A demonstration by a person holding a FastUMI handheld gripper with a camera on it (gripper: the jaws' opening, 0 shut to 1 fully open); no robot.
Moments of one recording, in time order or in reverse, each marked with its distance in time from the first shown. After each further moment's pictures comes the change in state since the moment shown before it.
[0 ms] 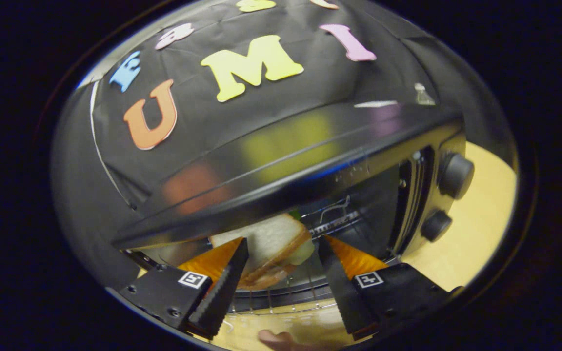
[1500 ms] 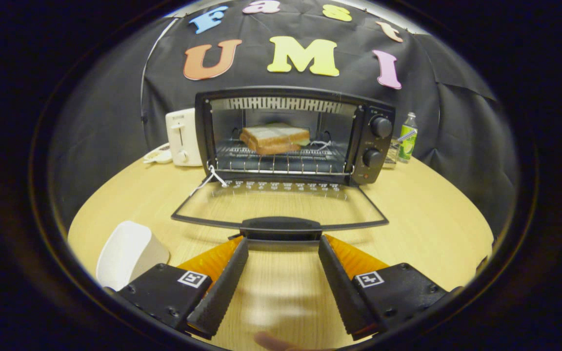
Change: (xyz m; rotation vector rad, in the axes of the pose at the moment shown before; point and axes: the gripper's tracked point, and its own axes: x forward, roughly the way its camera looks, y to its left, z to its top) arm -0.148 -0.027 -0.156 -0.312 0.160 -0.074
